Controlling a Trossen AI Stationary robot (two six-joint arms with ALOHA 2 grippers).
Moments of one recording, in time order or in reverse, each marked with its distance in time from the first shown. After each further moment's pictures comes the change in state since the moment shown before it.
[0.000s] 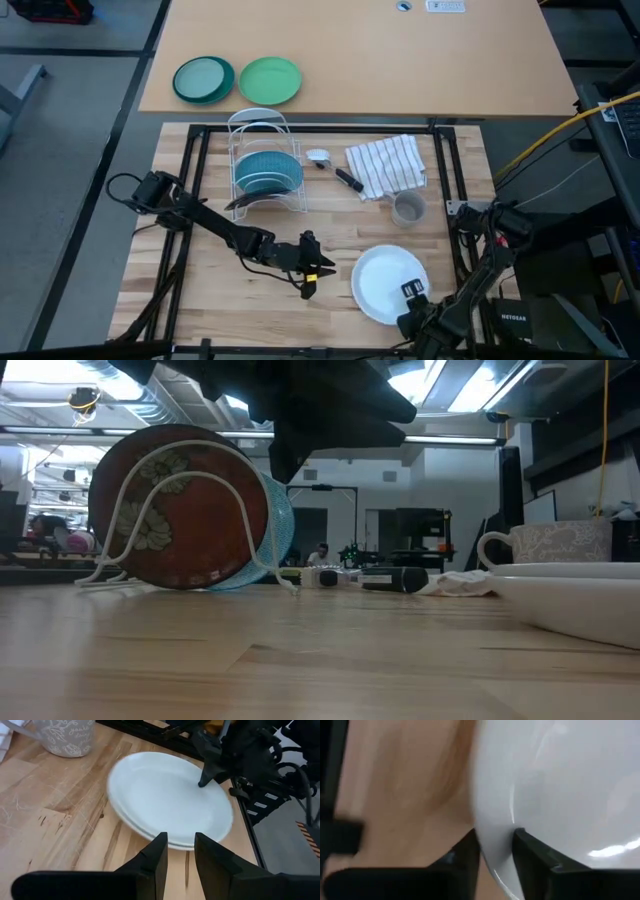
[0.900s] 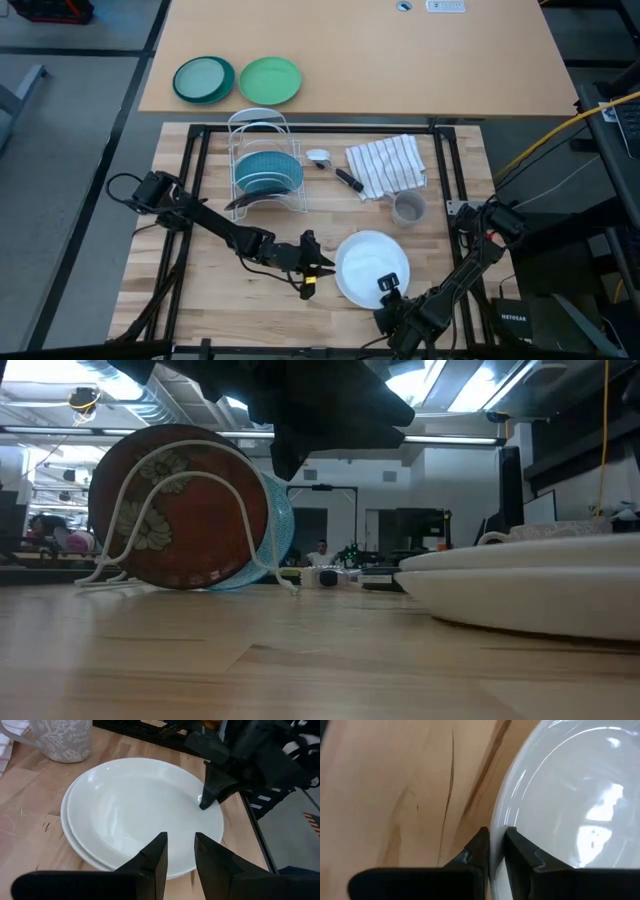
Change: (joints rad) left arm -0.001 0.000 0.000 -0.008 0.000 0.064; right arm -0.100 0.005 0.049 0.143 0.239 -0.125
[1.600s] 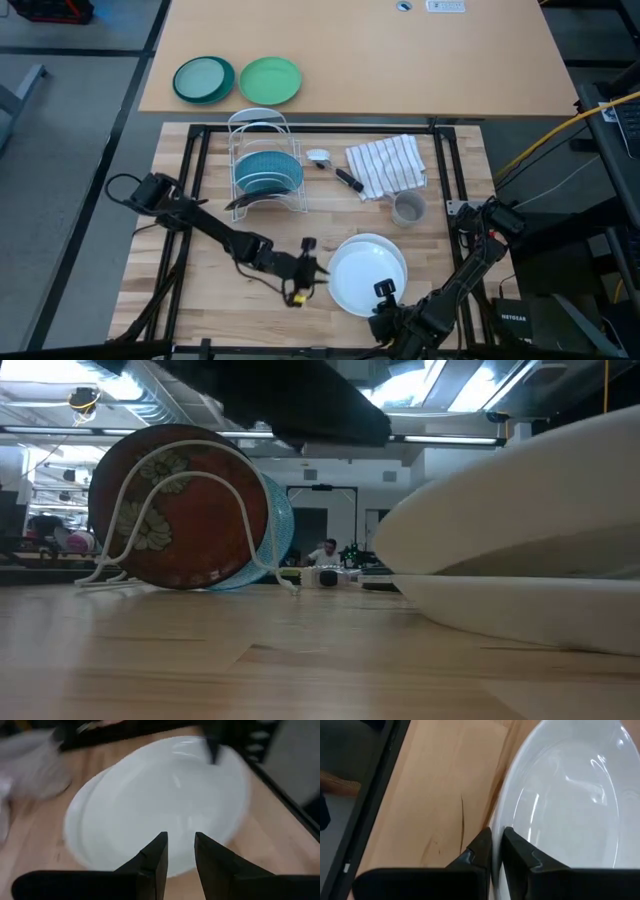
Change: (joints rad) left arm -0.053 0.000 0.000 -0.069 0.019 0.436; right arm -0.013 -0.002 0.122 -0.004 0.067 0.034
